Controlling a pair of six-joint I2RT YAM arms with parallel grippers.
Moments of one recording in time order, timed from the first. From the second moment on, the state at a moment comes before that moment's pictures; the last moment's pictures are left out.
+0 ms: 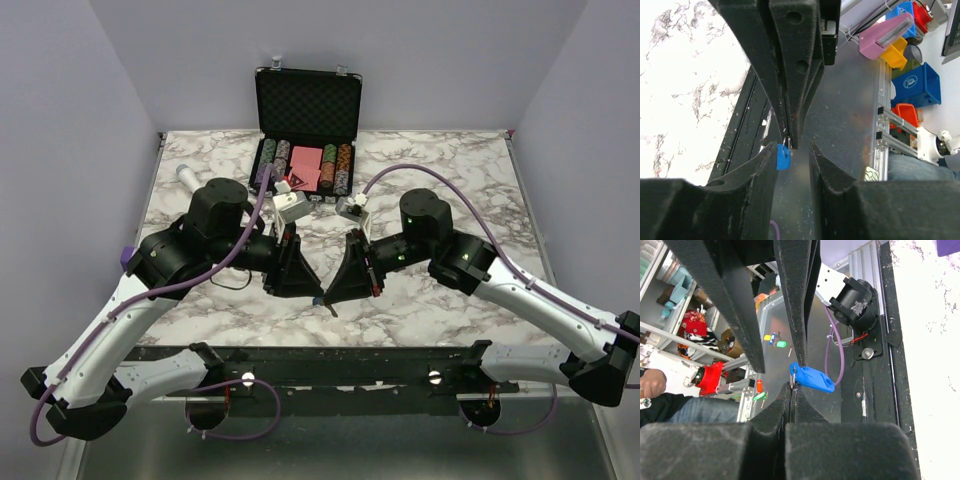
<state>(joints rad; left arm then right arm) -0.74 1.00 1.39 -0.87 0.81 -0.27 0.91 1.16 1.13 -0.23 -0.91 0.48</state>
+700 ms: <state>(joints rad) -0.77 0.86 1.25 -0.67 0.73 -0.48 0.94 1.11 1.17 -0.23 -0.85 0.49</state>
